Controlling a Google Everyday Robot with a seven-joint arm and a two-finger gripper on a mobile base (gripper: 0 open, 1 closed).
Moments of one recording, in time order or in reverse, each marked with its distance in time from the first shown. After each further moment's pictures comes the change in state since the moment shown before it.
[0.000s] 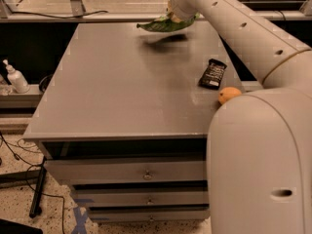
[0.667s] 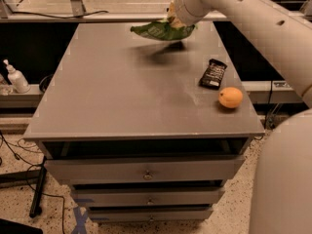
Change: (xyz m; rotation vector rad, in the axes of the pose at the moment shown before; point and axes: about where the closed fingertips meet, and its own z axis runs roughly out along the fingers) arm -0.033 0.016 -0.058 -0.001 -0.127 0.124
